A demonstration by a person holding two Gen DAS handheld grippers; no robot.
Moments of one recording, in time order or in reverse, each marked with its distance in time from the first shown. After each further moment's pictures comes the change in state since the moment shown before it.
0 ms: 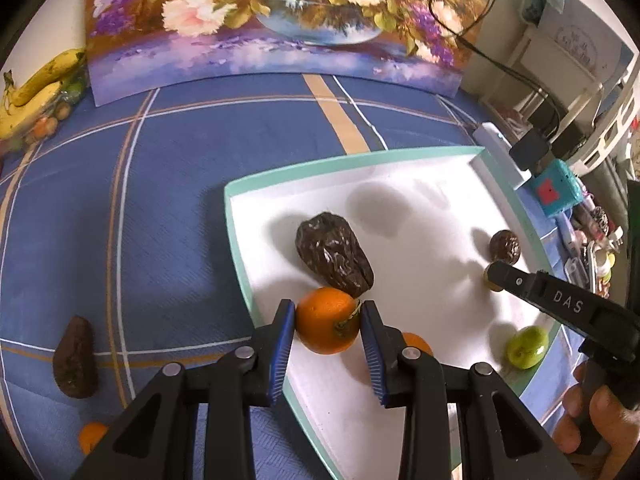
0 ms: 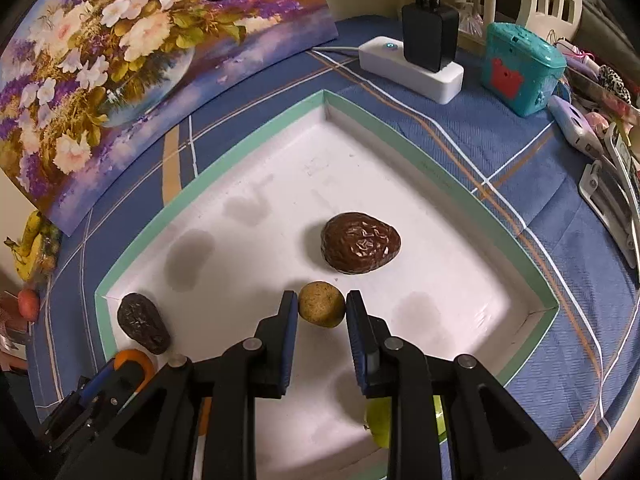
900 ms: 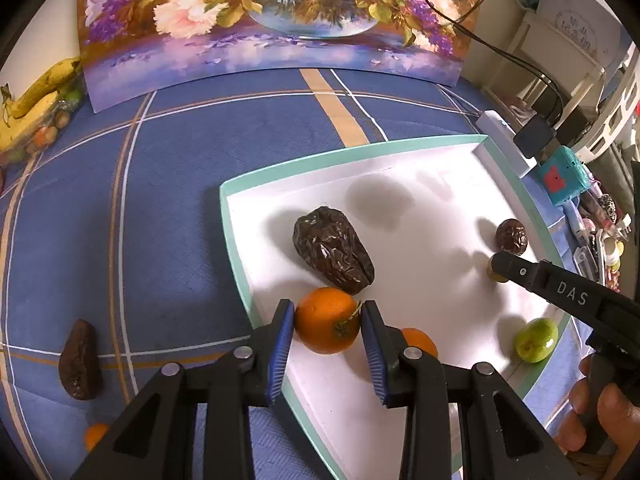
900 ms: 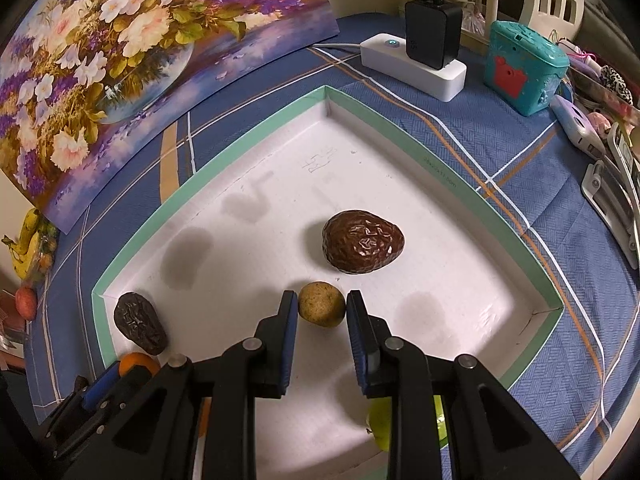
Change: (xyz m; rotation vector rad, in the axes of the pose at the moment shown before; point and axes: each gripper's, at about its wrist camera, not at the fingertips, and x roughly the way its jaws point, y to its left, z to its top) left arm 0.004 -0.008 0.002 0.025 0.016 0.037; right arm 0.002 0.003 0.002 -0.012 0.004 -0.012
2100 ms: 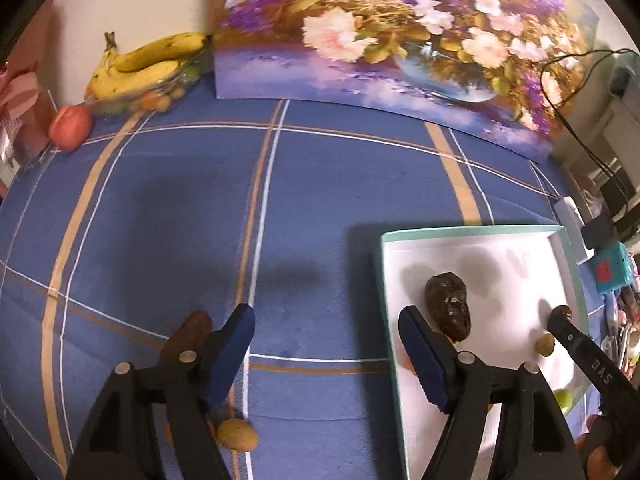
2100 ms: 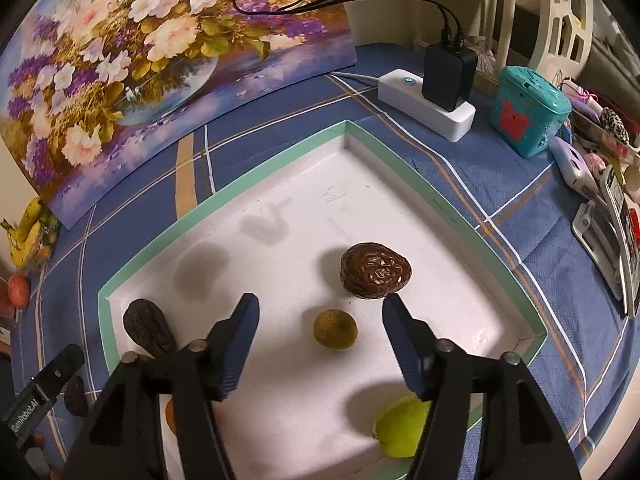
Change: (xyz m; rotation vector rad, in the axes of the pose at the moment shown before) left arm -0.039 0.068 0.009 -0.262 -0.082 0.202; right arm -0.015 0.016 0.005 -0.078 -0.075 -0.030
